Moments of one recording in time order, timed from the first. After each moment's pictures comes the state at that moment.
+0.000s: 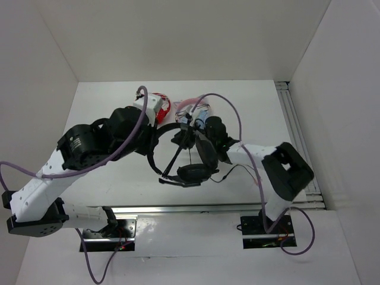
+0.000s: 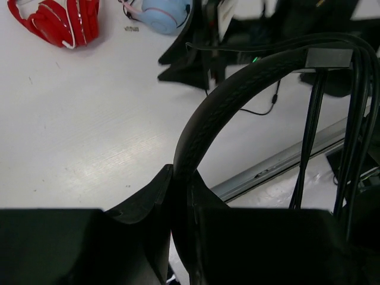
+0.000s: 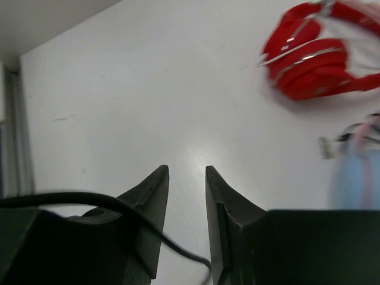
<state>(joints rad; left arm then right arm) -1.00 1.24 1.80 -1.28 -0.41 -0.43 0.64 1.59 0.89 0.53 -0.45 0.09</state>
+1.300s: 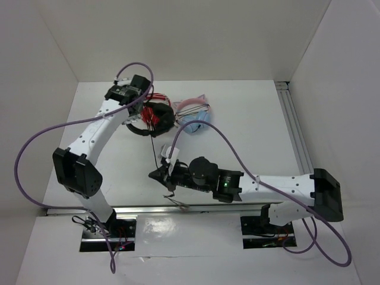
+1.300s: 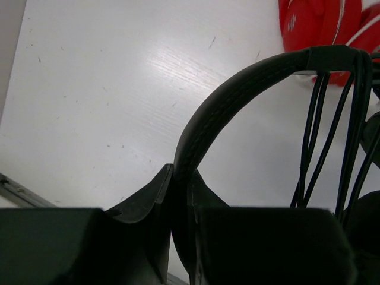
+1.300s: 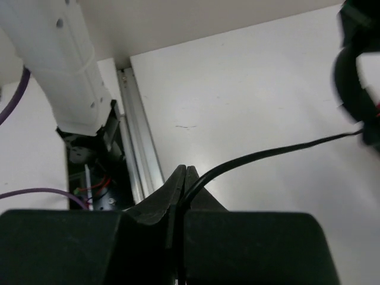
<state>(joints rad) -0.34 1.69 1.75 -1.20 -0.61 -0.66 1.32 1.30 0.87 0.34 0.05 0.10</state>
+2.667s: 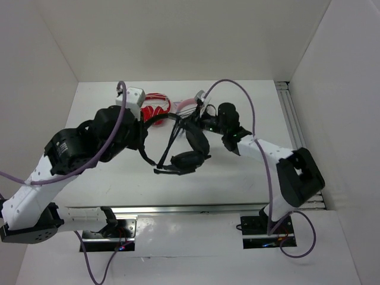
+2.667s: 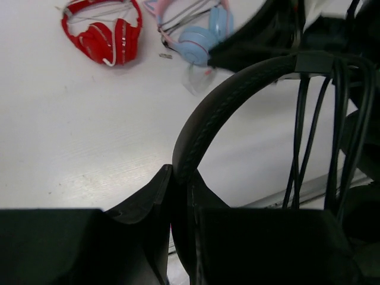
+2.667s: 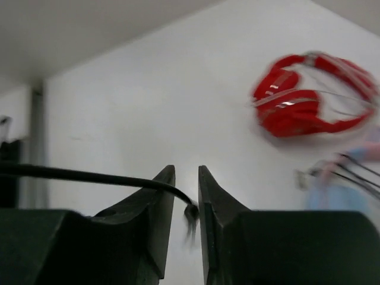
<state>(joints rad) -0.96 1.17 1.78 -1.22 -0.51 -0.45 0.53 1.54 0.98 0.46 -0.57 0.06</state>
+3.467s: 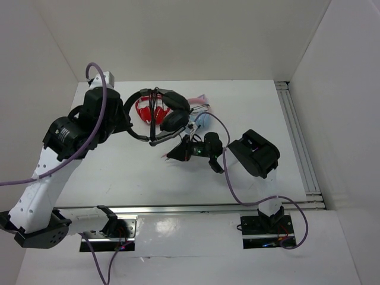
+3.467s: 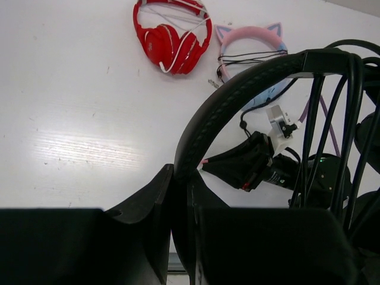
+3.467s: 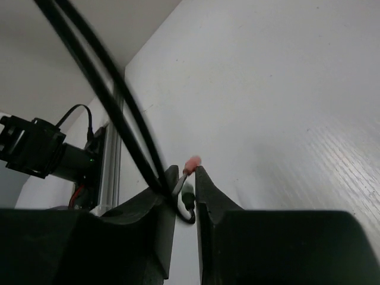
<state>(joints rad) -0.60 1.19 1.79 -1.20 -0.49 -0.62 0.65 2.07 0.78 1.26 -0.71 0.69</state>
